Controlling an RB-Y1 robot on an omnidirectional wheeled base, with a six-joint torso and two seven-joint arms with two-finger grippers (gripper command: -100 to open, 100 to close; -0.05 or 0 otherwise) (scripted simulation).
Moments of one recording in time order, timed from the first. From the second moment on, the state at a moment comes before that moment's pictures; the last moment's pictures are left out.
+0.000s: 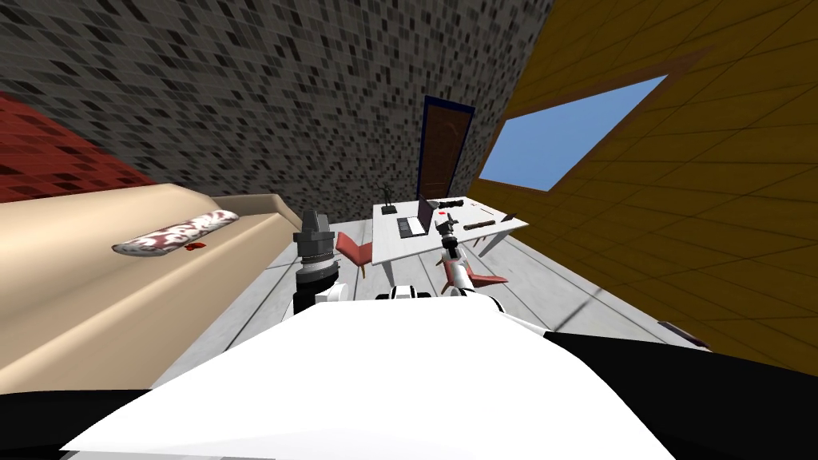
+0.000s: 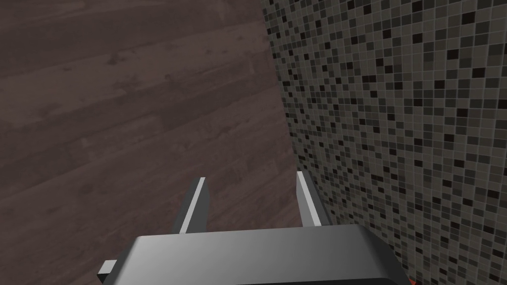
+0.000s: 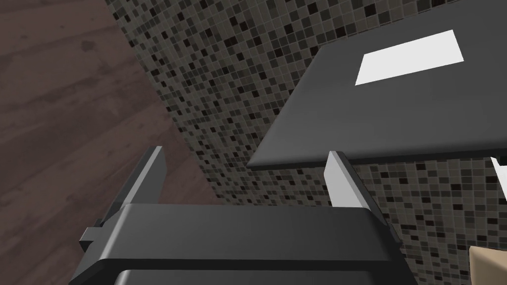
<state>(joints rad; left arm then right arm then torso) 0.49 -0.02 -0.01 -2.29 -0.10 -0.61 -0.17 -0.38 -0.08 -0.39 -1.04 0.54 -0.68 2.08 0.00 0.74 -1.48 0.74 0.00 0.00</state>
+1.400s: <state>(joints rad) 0.49 -0.02 -0.01 -2.29 -0.10 -0.61 -0.17 -0.39 0.01 -0.38 -1.05 0.61 -0.67 2.24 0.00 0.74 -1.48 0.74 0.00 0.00</state>
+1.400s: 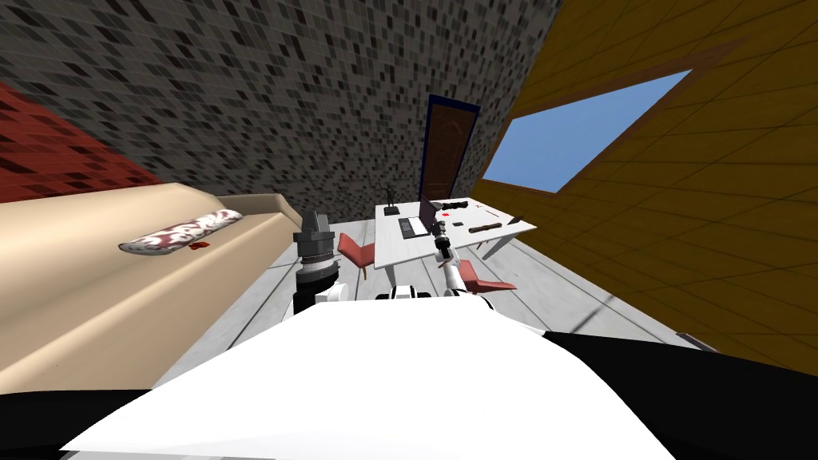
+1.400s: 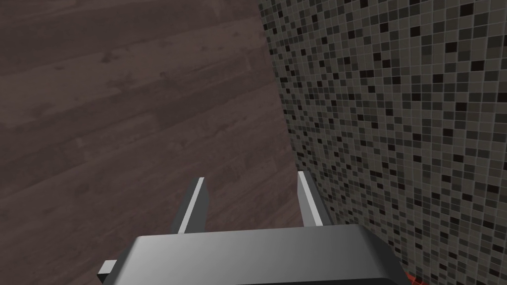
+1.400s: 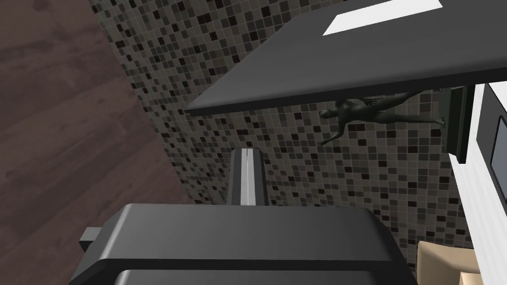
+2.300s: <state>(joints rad) 0.49 -0.02 -0.01 -2.29 -0.10 -0.61 -0.17 -0.36 -0.06 -0.36 -1.09 0.67 -0.69 2.35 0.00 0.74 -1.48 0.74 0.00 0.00</state>
